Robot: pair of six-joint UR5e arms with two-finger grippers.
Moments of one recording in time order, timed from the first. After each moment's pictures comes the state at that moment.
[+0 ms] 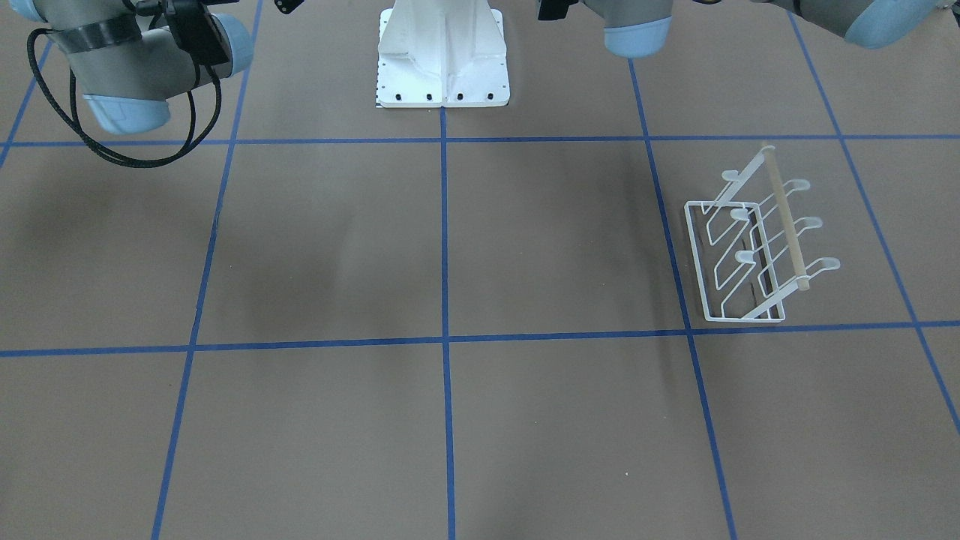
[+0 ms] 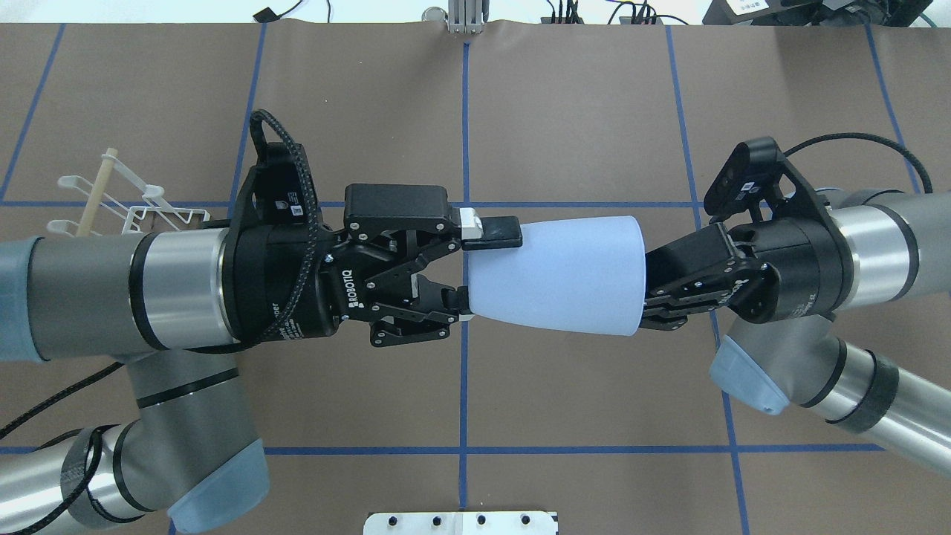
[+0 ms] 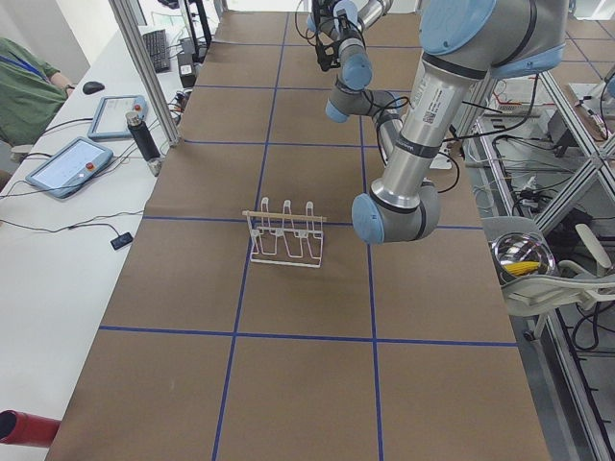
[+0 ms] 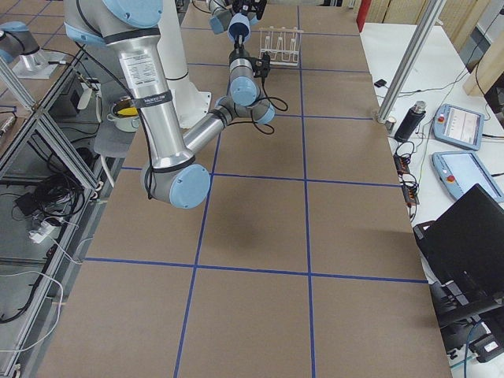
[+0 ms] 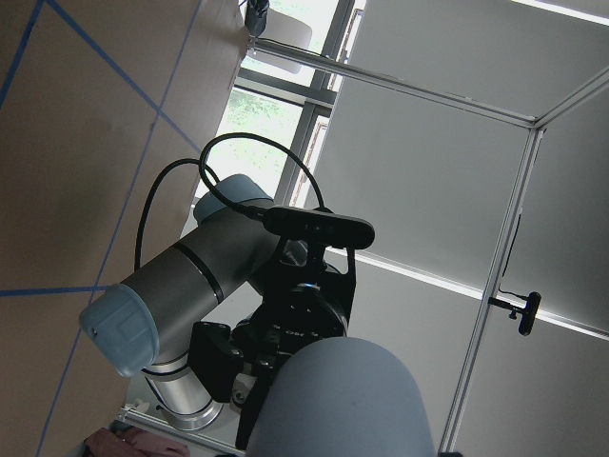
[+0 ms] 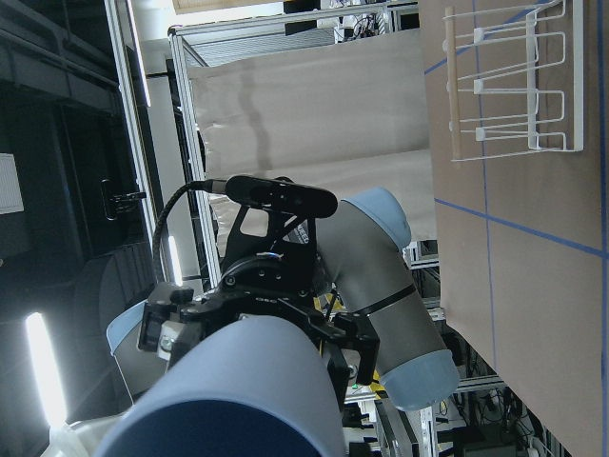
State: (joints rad) left arm -0.47 -2.12 -1.95 -2.97 -1.80 -2.17; right arm 0.67 -1.23 1.84 0.36 2.16 2.23
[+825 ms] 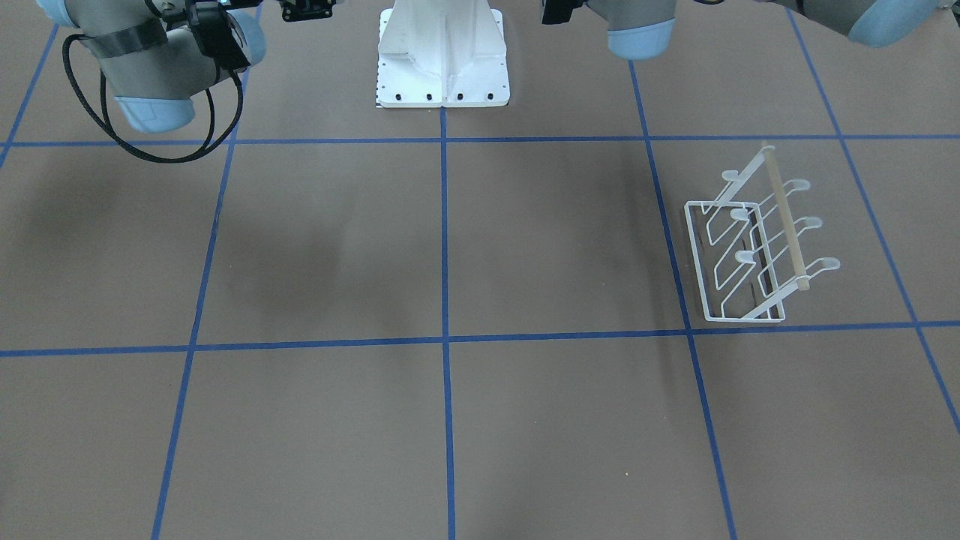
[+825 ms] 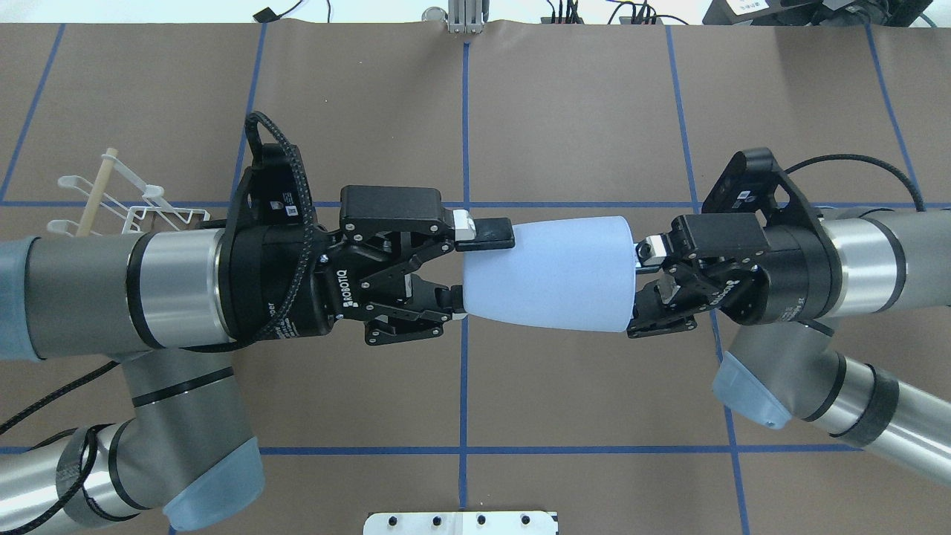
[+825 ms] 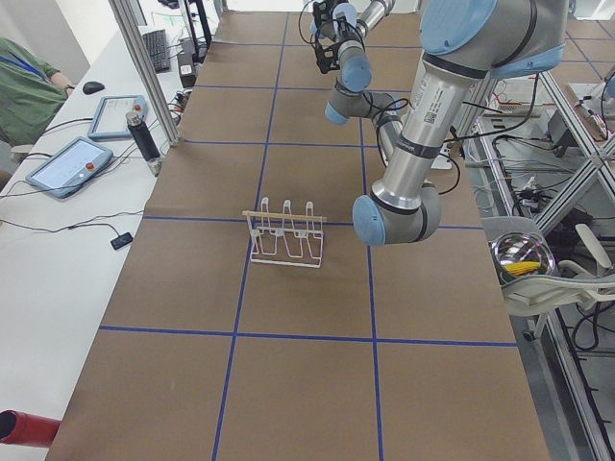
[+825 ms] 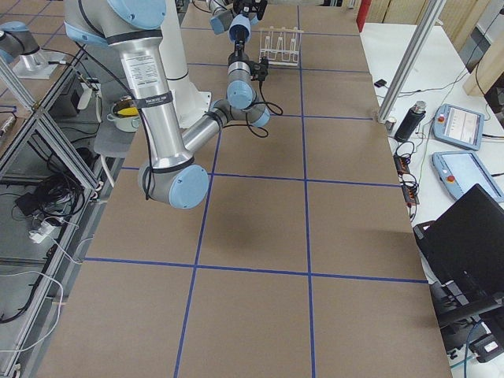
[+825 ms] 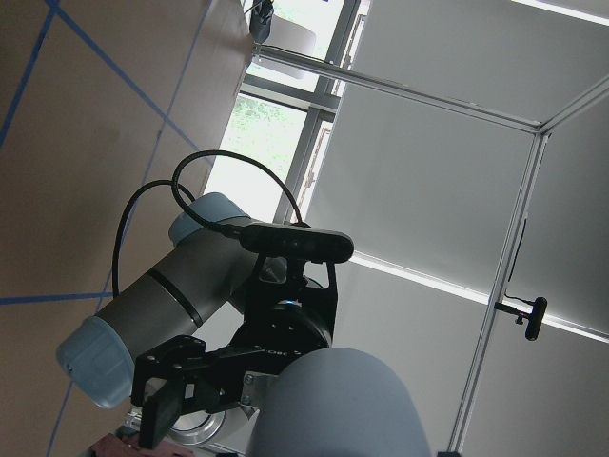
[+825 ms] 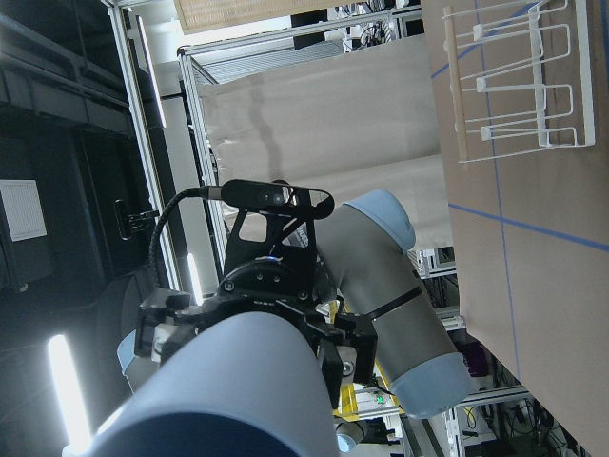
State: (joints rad) left arm -0.47 -2.10 -1.95 -2.97 -1.81 -2.17; right arm 0.66 -1.26 1.83 0.36 2.08 2.22
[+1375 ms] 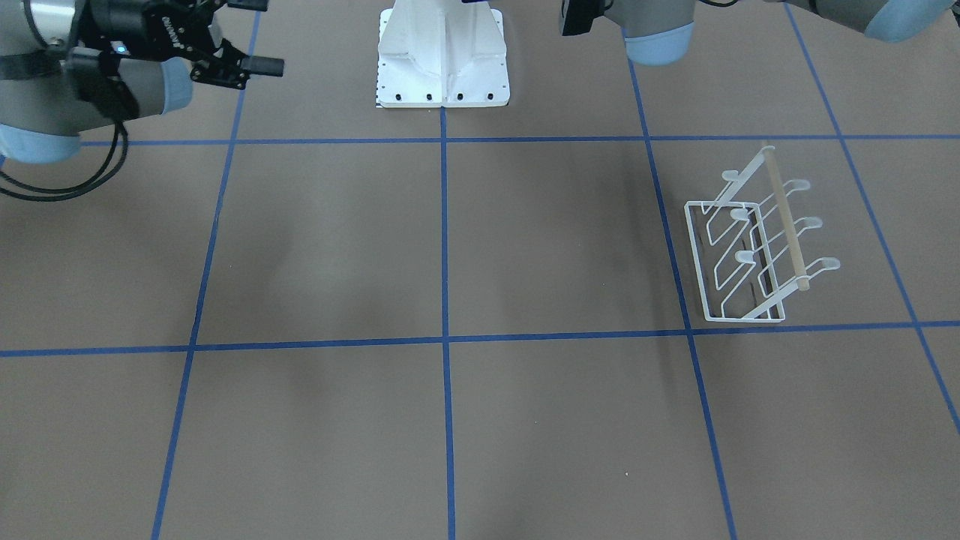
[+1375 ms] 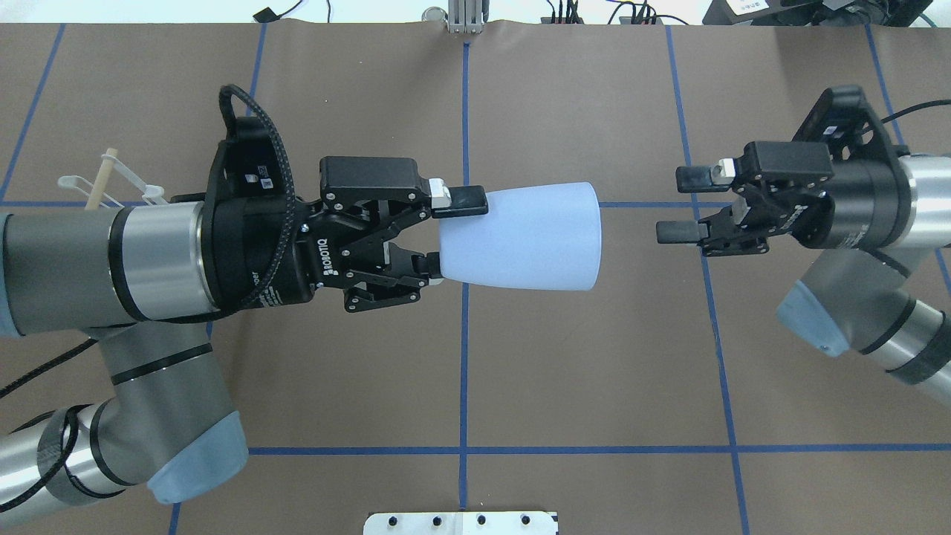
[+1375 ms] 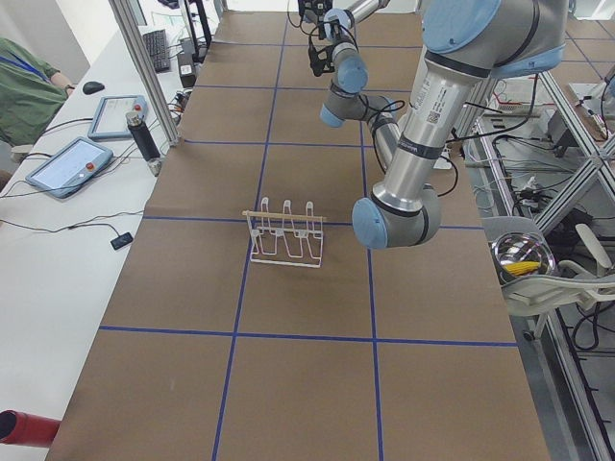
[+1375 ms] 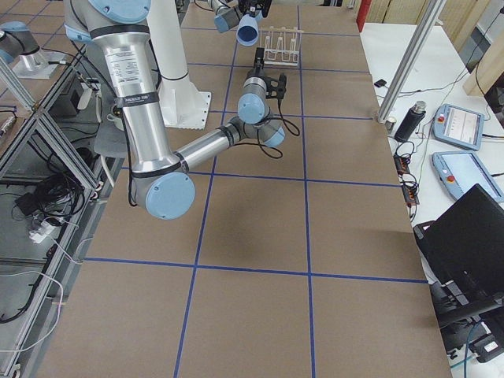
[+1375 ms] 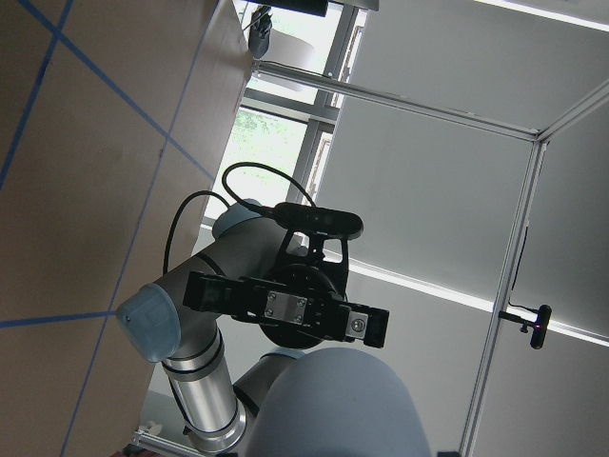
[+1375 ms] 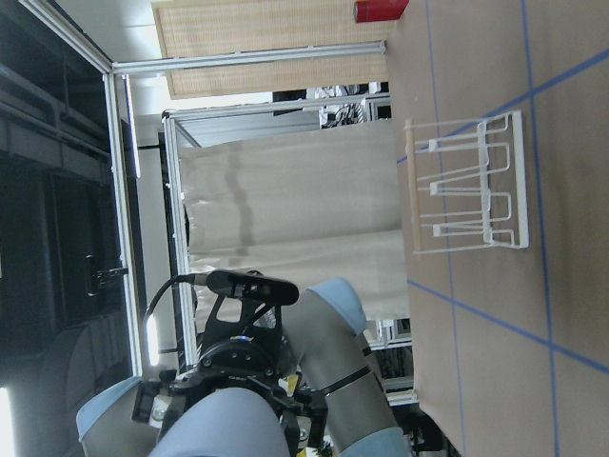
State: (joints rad) left arm -0.54 -2.07 -1.96 -2.90 -1.81 -2.10; right arm 0.91 -1.32 1.73 0.34 2.21 2.15
